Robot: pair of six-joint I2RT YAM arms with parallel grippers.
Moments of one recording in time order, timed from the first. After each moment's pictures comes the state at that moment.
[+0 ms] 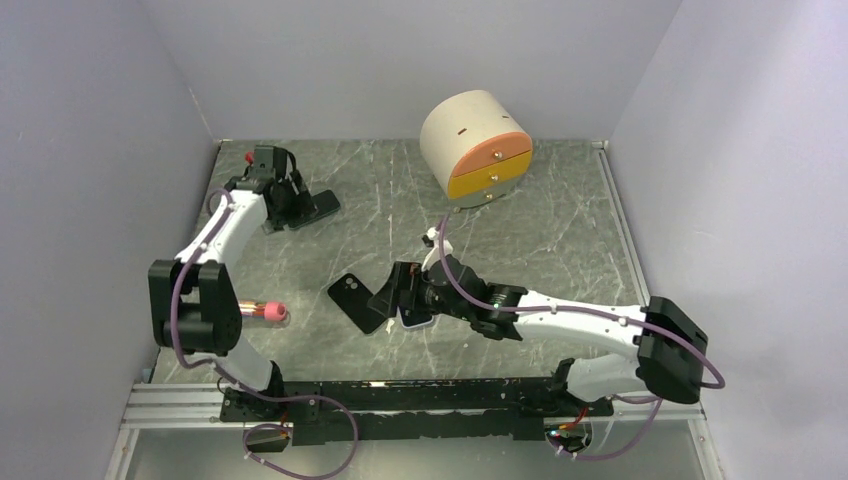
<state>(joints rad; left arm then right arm) -0.07 1.56 1.22 -0.67 -0.13 -0.56 1.10 1.31 0.77 0.08 0.06 0.98</state>
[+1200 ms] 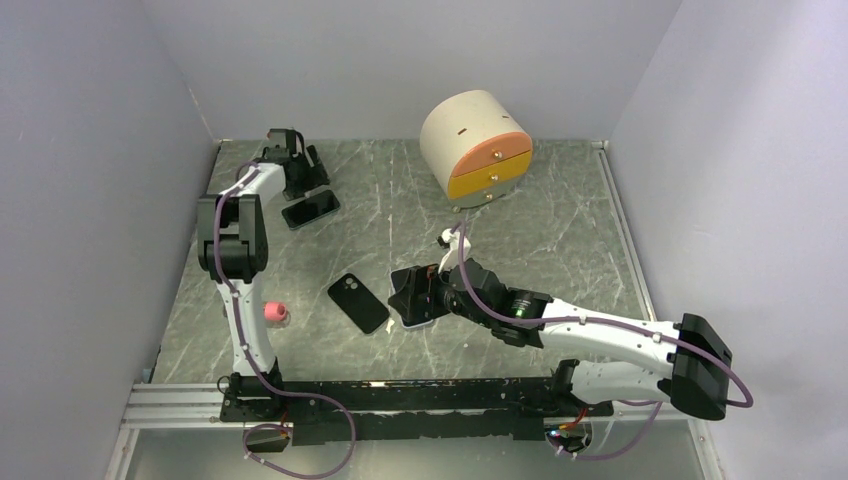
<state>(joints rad) -0.01 2.18 1.67 -0.34 0.04 -0.43 1.10 1.12 0.71 -0.01 0.18 0.73</state>
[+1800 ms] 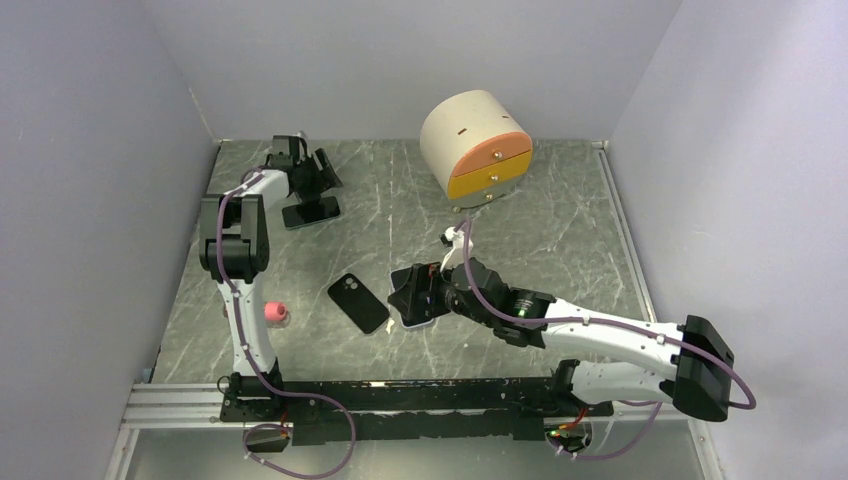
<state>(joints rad) -0.02 2.19 1.59 -0.20 0.24 -0.47 1.10 1.12 0.71 -0.01 0.18 0.76</state>
